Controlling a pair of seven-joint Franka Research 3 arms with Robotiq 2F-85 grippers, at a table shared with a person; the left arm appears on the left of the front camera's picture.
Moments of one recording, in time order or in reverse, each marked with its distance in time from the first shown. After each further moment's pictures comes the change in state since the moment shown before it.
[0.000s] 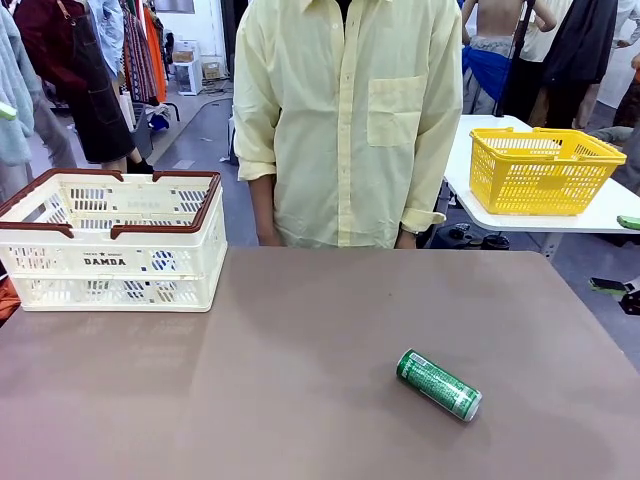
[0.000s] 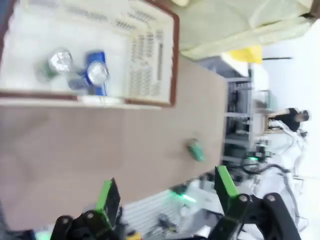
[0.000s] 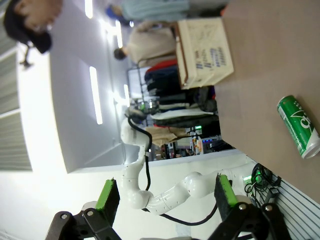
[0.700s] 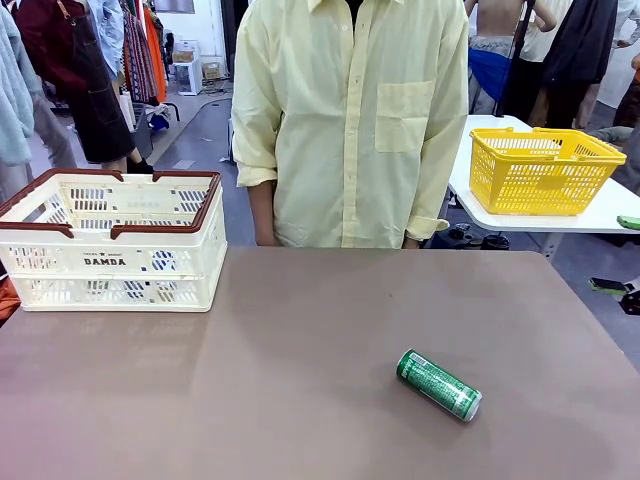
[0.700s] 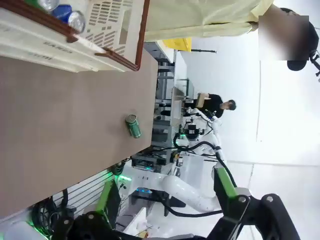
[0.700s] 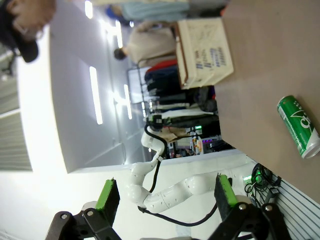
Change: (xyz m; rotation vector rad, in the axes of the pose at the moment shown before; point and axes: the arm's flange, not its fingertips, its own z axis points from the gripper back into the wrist) left arm -0.042 0.111 0.008 -0.390 0.111 0.149; right arm 0.000 0.000 0.000 0.000 0.000 0.000
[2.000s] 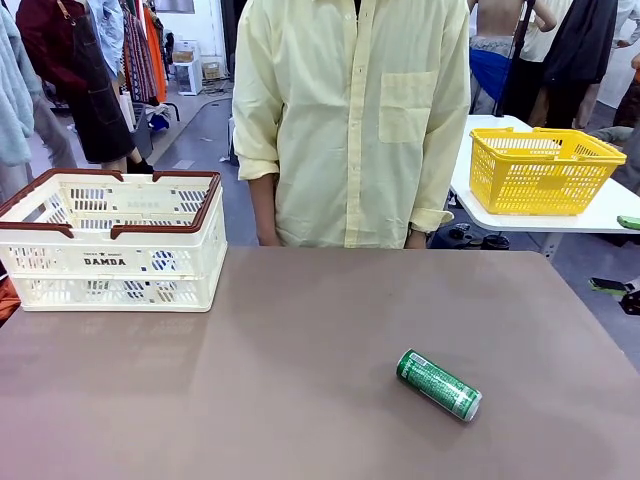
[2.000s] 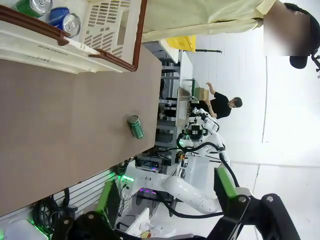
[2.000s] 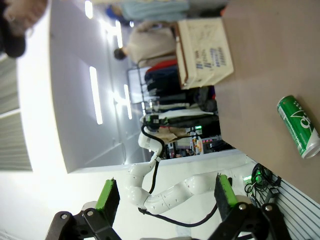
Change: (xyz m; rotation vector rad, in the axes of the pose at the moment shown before) left arm -0.003 -0.015 -0.002 0.026 -0.007 -0.004; right arm 0.000 0.000 0.000 0.000 0.000 -0.001
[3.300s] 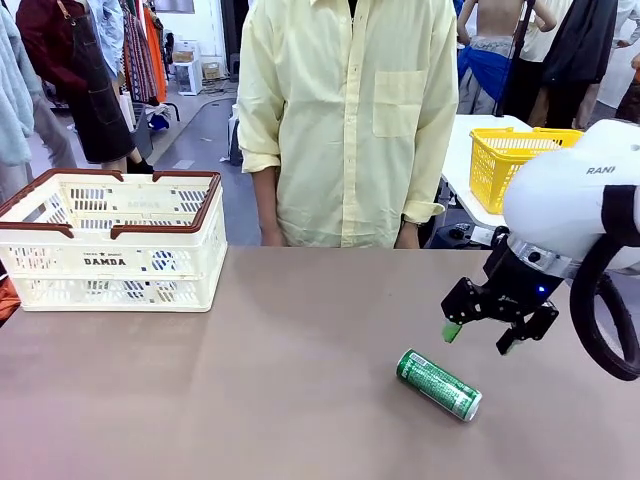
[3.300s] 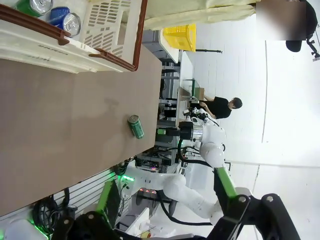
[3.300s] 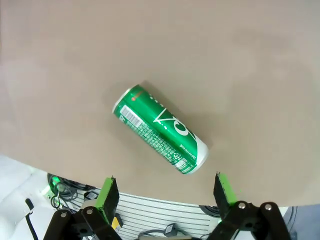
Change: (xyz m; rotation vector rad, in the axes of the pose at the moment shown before) left arm 0.000 0.000 0.000 0.000 0.000 0.001; right arm -0.026 -0.018 -0.243 -1.319 0.101 0.241
